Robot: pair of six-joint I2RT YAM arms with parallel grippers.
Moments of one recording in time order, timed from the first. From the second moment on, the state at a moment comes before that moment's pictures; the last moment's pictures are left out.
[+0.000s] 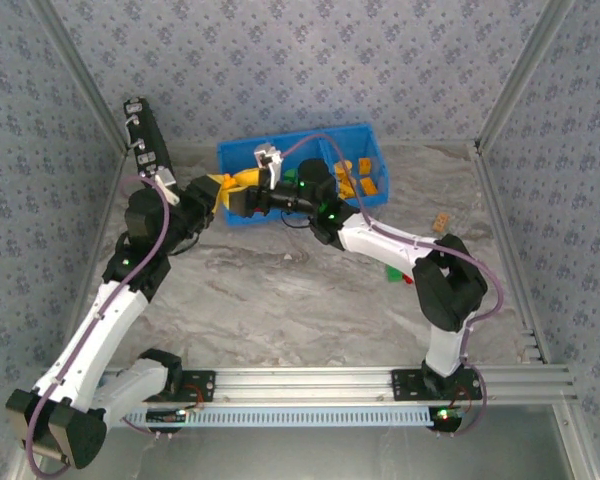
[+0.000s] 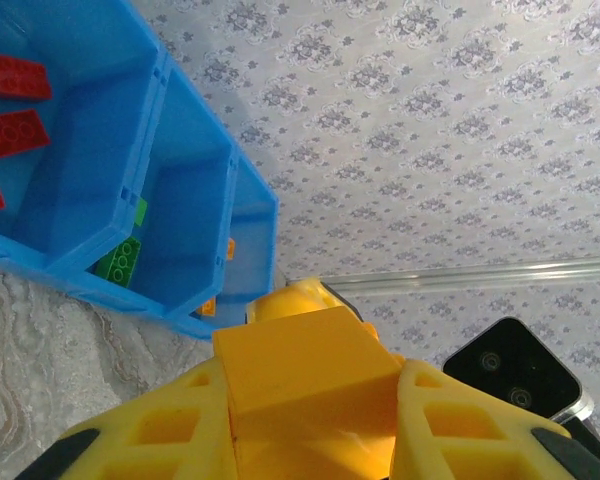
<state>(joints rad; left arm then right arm) -0.32 0.94 0.89 -0.13 0.19 -1.34 0.77 1.83 1.38 0.52 -0.56 0.46</state>
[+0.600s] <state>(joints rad) -0.34 0.95 0.87 -0.09 0.17 -1.36 0.78 1.86 1.40 0.52 -0.56 0.48</state>
